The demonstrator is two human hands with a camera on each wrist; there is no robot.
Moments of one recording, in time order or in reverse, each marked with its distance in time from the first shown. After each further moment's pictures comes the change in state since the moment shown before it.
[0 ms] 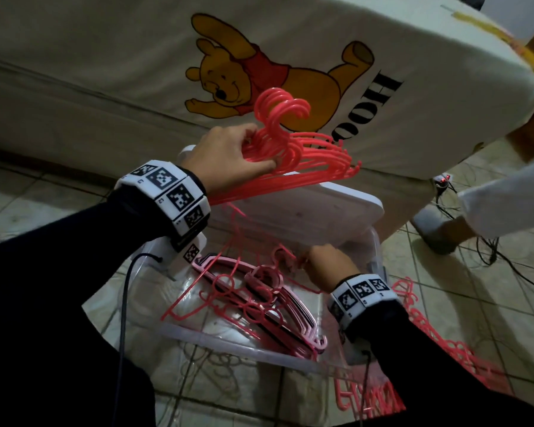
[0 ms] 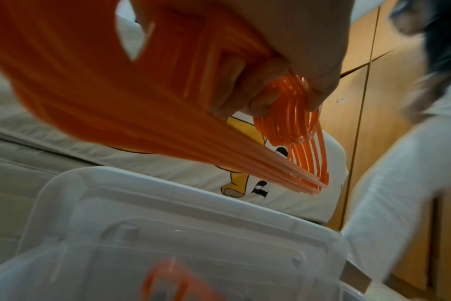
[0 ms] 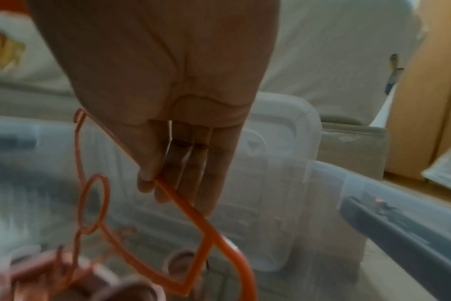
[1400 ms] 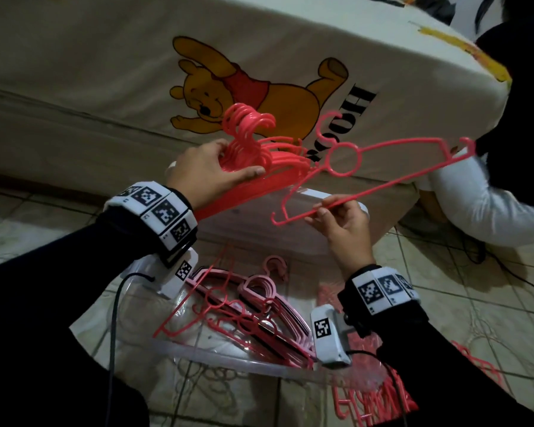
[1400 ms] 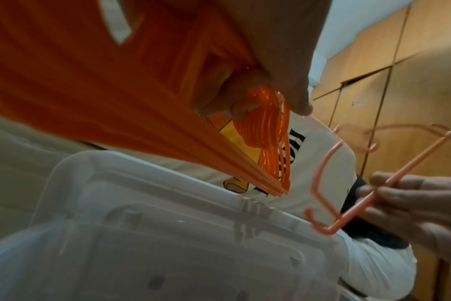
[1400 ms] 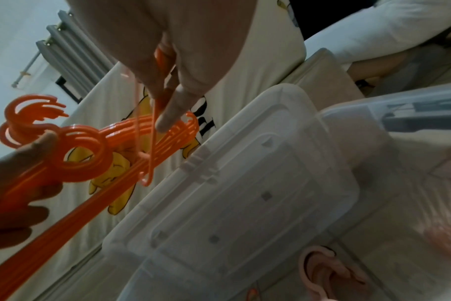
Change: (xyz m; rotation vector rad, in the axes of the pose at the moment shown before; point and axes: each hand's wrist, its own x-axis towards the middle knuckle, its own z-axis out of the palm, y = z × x) left_hand 0.006 -0.012 0.007 0.110 0.093 -0.131; right_hand -0.015 -0.006 -0.056 1.595 0.663 -0.138
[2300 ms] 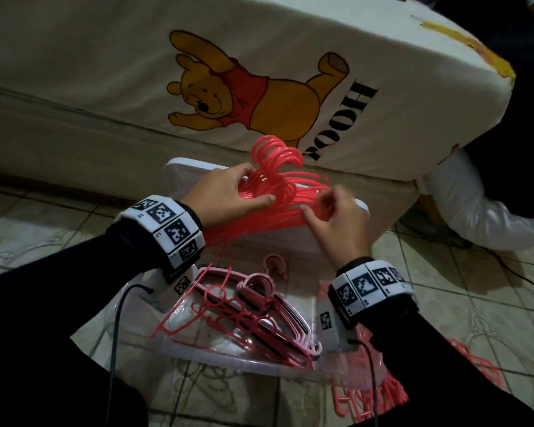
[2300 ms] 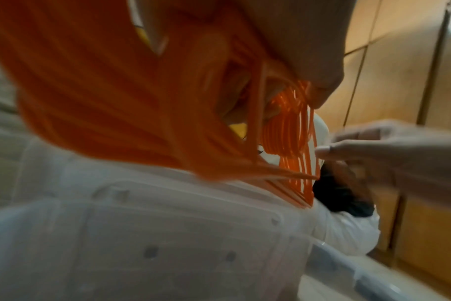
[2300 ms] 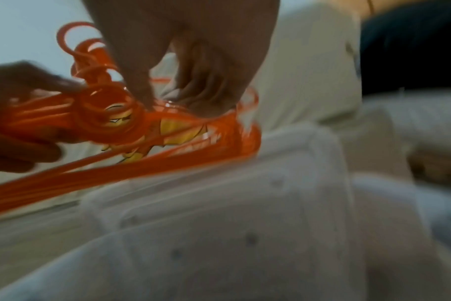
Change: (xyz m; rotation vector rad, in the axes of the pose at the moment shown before) left_hand -0.018 0.007 0.021 -0.085 -0.252 0.127; right_hand 0.007 0.000 0.001 -0.907 0.054 -0.261
